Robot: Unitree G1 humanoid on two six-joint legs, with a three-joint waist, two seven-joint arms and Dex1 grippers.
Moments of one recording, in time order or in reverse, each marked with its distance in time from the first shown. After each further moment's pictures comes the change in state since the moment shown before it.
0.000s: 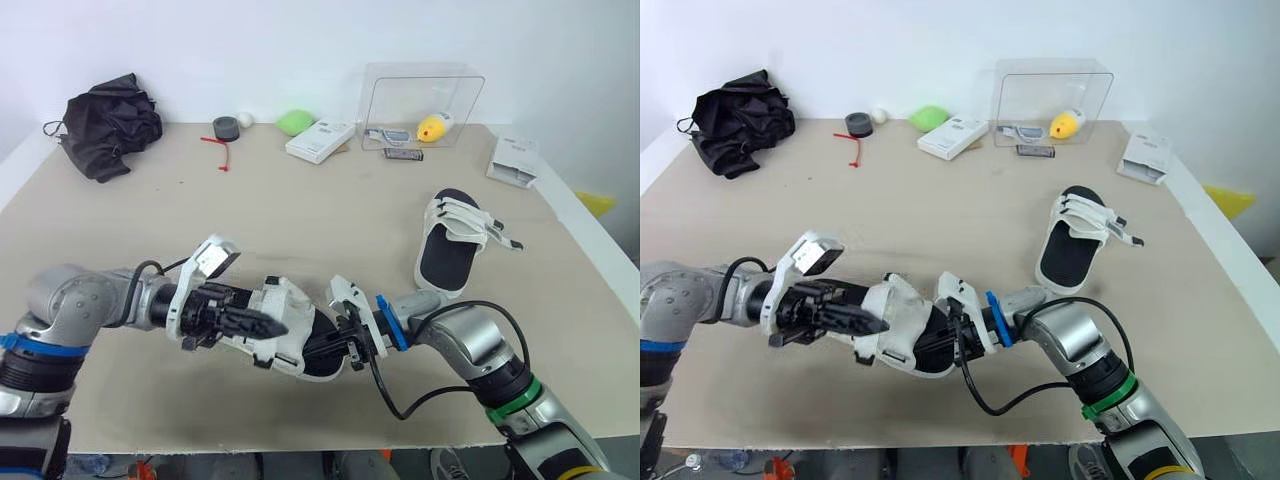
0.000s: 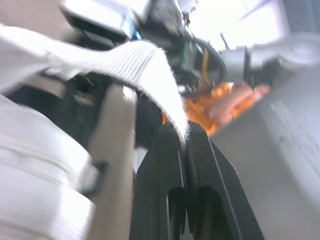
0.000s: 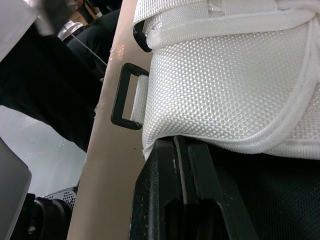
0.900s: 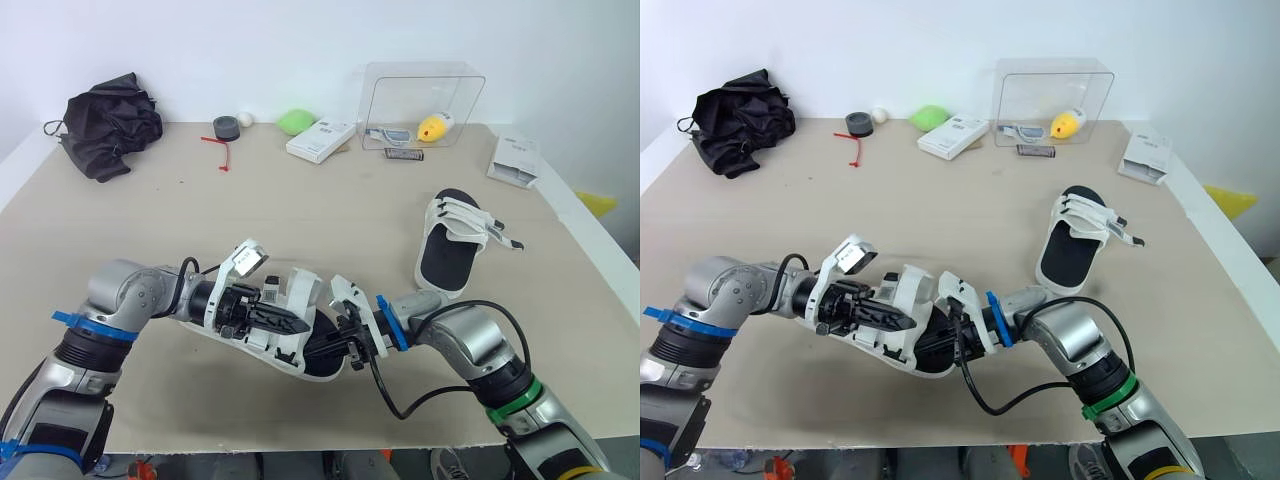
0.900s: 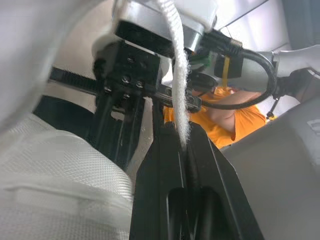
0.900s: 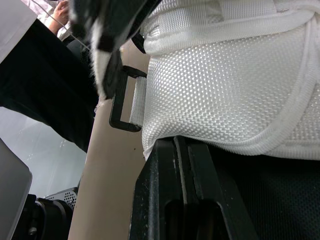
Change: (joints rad) left arm -0.043 -0.088 -0.135 0.058 0.177 -0.043 -0.129; right arm 0.003 0.001 -0.008 -0.007 0.001 0.016 -0.009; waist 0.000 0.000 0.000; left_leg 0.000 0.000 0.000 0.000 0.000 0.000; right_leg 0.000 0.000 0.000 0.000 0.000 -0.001
